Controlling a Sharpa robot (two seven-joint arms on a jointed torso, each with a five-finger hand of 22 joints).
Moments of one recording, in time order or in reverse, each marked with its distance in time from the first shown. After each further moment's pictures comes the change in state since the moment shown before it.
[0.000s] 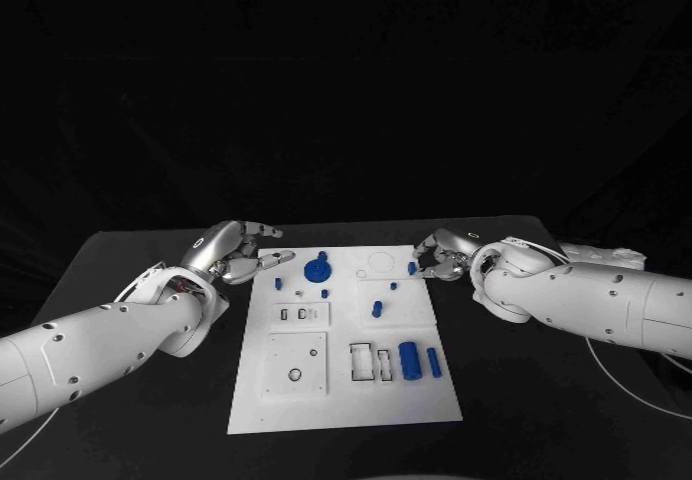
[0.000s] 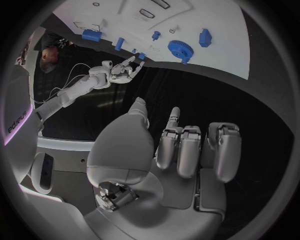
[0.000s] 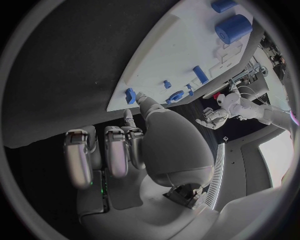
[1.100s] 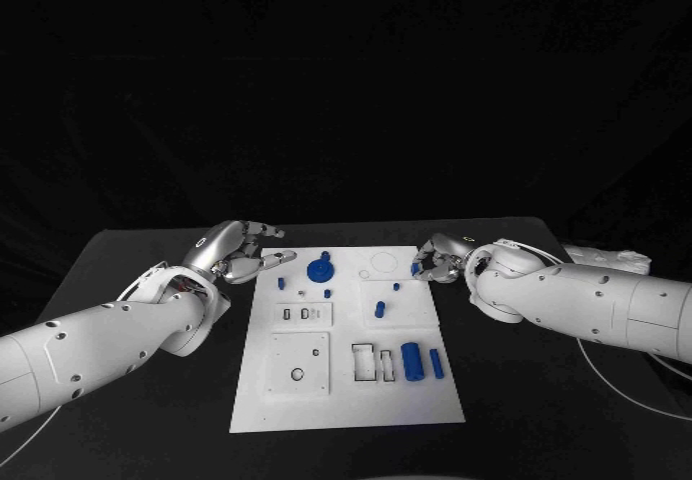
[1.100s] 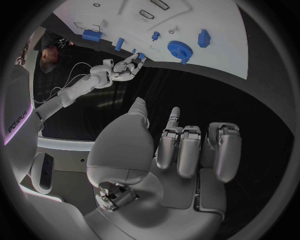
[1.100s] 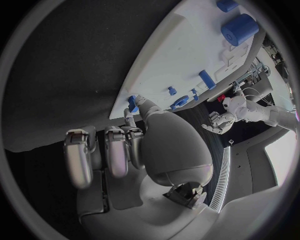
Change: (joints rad) left arm 0.000 -0.006 0.000 0.005 0.000 0.000 0.000; left_hand 0.000 0.000 0.000 0.000 0.000 0.000 0.000 0.000 0.000 0.000 0.000 0.000 0.000 0.000 0.000 0.000 0.000 0.000 0.000 0.000 0.000 0.000; right arm -0.006 0.050 0.000 -0.047 0.000 0.048 -0.053; right_hand 0.000 0.019 0.003 0.003 -0.021 0.024 0.008 0.000 -0.007 0.000 0.000 0.000 0.000 0.000 0.000 0.000 0.001 0.000 0.000 0.000 0.000 0.001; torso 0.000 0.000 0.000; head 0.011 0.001
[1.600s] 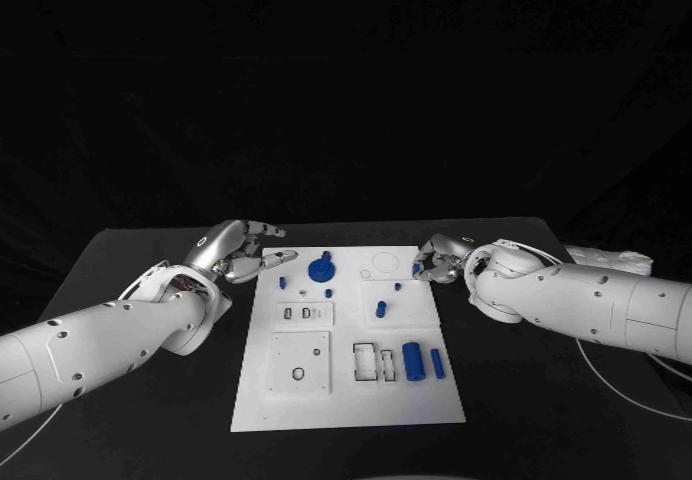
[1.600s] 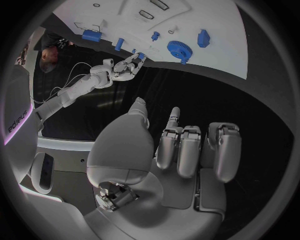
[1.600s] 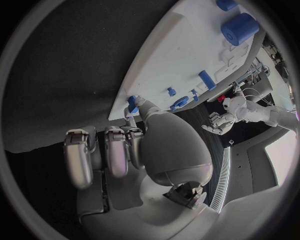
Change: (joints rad) left arm 0.000 -0.001 0.000 0.000 0.000 0.000 0.000; left_hand 0.000 0.000 0.000 0.000 0.000 0.000 0.000 0.000 0.000 0.000 0.000 0.000 0.000 0.000 0.000 0.000 0.000 0.000 0.000 0.000 0.000 0.000; right arm -0.001 0.009 0.000 -0.006 0.000 0.007 -0.003; right_hand 0.000 0.015 0.007 0.001 0.000 0.036 -0.007 0.004 0.000 0.000 0.000 0.000 0.000 0.000 0.000 0.000 0.000 0.000 0.000 0.000 0.000 0.000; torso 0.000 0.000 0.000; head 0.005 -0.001
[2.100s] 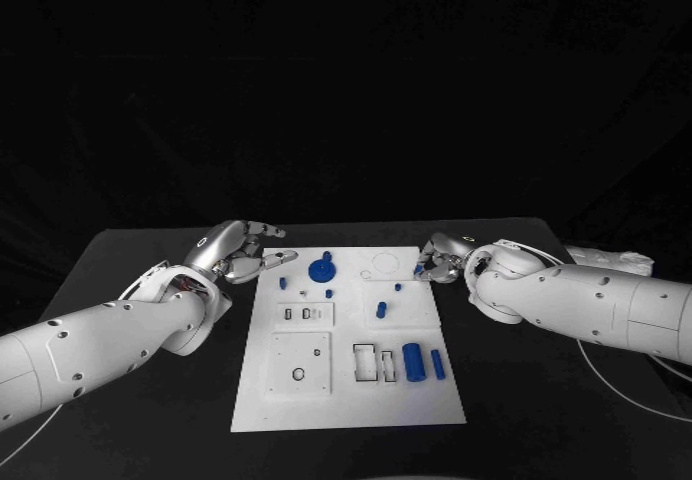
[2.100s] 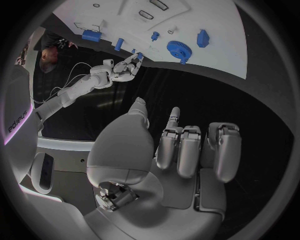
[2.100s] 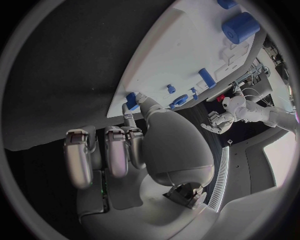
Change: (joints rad) left arm 0.000 -0.001 0.000 0.000 0.000 0.000 0.000; left_hand 0.000 0.000 0.000 0.000 0.000 0.000 0.000 0.000 0.000 0.000 0.000 0.000 0.000 0.000 0.000 0.000 0.000 0.000 0.000 0.000 0.000 0.000; right arm 0.000 -0.004 0.001 0.008 -0.008 -0.025 0.007; right_hand 0.011 0.022 0.022 -0.017 0.035 0.140 0.049 0.043 0.005 0.000 0.014 0.000 0.000 0.000 0.000 0.000 0.000 0.000 0.000 0.000 0.000 0.000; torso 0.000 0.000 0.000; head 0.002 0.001
